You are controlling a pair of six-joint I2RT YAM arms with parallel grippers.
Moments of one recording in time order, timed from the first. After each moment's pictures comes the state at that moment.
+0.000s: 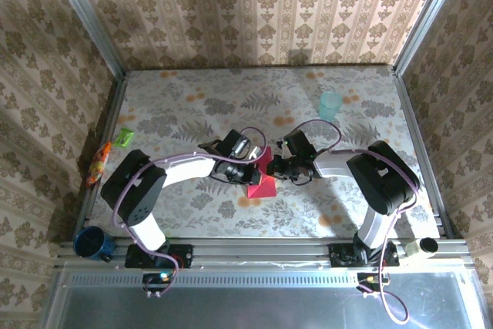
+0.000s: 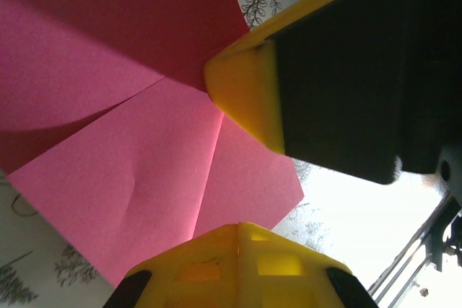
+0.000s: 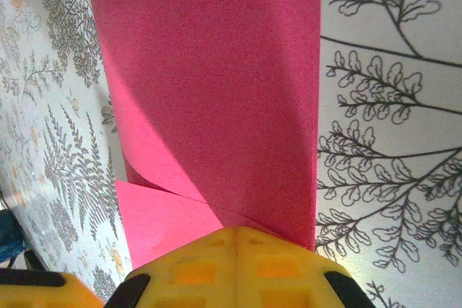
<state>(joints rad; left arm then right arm) -0.79 1.70 0.92 -0.31 0.48 -0.54 0.52 1.76 0.77 0.04 -0.46 0.76</state>
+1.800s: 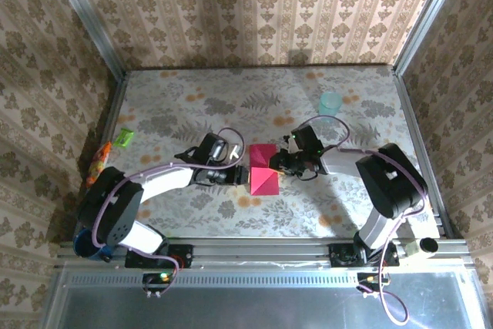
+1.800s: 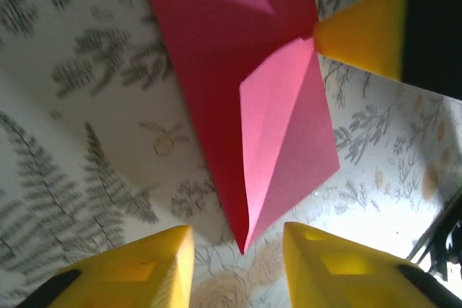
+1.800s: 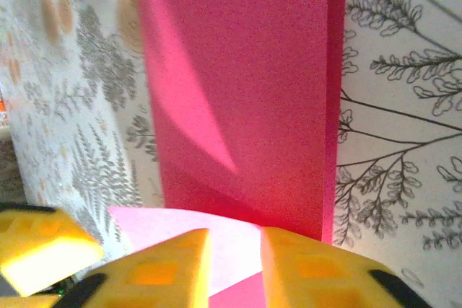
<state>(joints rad) -0.67 1.48 0.71 -0.18 0.47 -0.52 0.46 1.68 0.77 -0.01 -0.49 0.76</state>
